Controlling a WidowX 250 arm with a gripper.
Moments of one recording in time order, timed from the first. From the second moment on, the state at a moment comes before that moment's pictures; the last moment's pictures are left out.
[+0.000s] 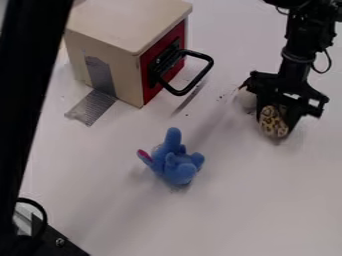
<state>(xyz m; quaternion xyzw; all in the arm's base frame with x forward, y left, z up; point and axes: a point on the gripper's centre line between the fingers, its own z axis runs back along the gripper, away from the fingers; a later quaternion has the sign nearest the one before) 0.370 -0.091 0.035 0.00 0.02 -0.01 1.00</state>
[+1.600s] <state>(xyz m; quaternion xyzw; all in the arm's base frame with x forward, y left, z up) 0.336 0.138 0.118 0.05 0.01 0.09 0.99</state>
